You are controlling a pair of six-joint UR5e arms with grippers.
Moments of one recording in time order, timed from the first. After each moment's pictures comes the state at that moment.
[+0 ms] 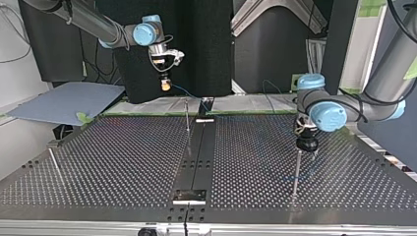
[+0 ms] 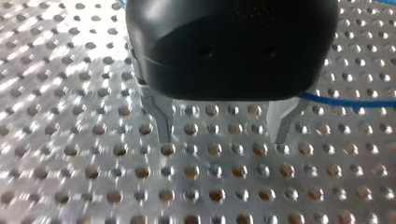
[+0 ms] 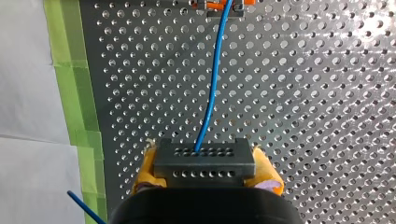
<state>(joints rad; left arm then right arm) 0.06 -1.90 -1.69 -2.86 -1.67 -2.33 2.07 -0.72 1.92 -1.07 1.55 1.60</state>
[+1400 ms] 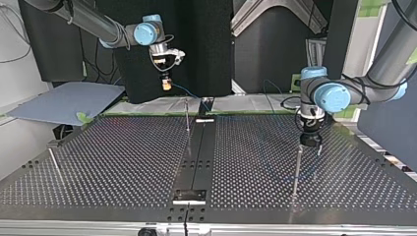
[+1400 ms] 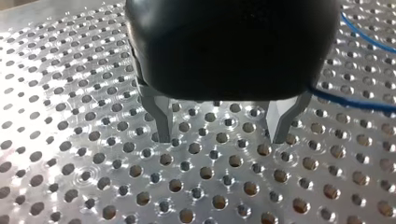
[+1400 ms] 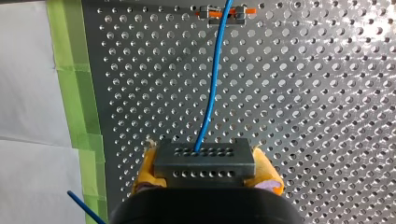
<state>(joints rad) 0.11 -1.87 -1.83 -2.58 -1.57 -2.76 2.07 -0.72 1.92 -1.07 1.55 1.60</state>
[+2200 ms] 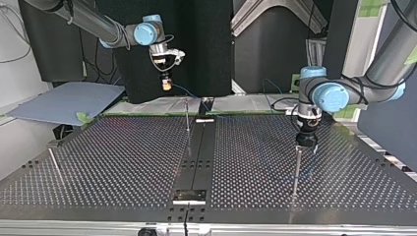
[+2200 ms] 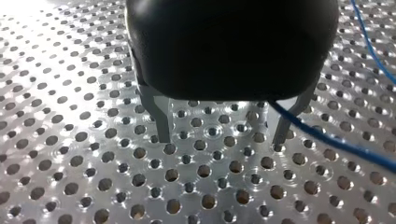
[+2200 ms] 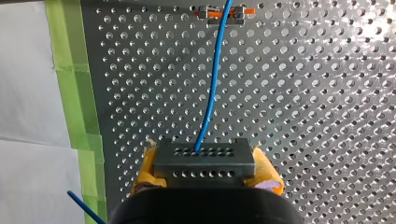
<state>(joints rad) 0.10 -1.87 -1.83 -2.58 -1.53 -3.02 2.07 -0.72 1.92 -1.07 1.55 1.60</state>
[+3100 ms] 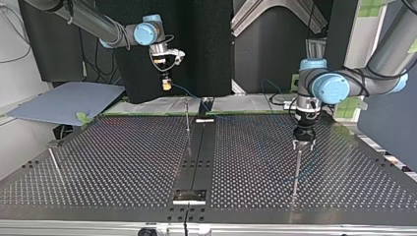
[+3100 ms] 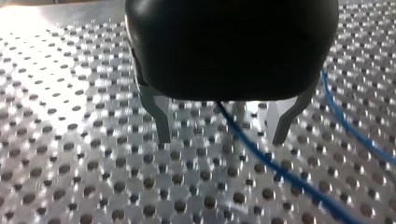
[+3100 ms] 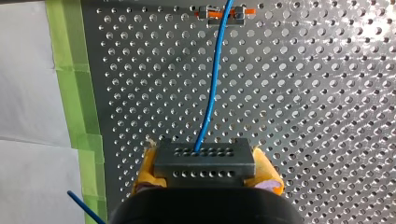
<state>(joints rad) 0.09 -1.80 -1.90 -2.58 -1.51 -2.99 2.07 -0.72 1.92 -1.07 1.55 1.60</state>
